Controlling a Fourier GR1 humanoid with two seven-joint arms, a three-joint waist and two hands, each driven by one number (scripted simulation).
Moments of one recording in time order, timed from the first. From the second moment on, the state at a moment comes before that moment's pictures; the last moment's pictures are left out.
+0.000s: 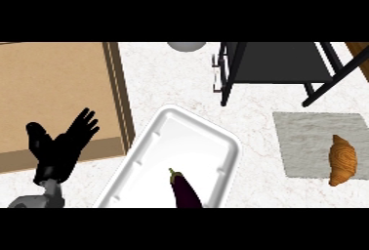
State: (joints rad) left arm -0.04 0.24 0.00 -1.49 0.20 0.02 0.31; right arm -1.30 -0.48 -0.11 -0.73 0.62 0.10 0.24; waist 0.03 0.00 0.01
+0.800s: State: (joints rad) left arm -0.04 0.23 0.02 -1.48 0.18 0.03 0.31; right arm -1.38 -0.47 -0.28 -0.60 0.52 -0.02 0.24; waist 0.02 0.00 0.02
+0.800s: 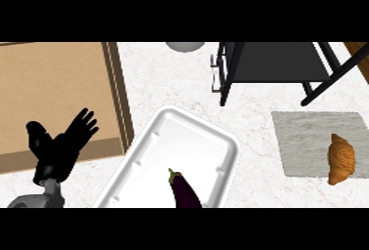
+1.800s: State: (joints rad) left arm -0.02 0.22 0.04 -1.49 0.16 0.03 0.30; right arm -1.39 -0.67 -0.54 -0.57 0.35 -0.24 0.28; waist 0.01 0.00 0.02
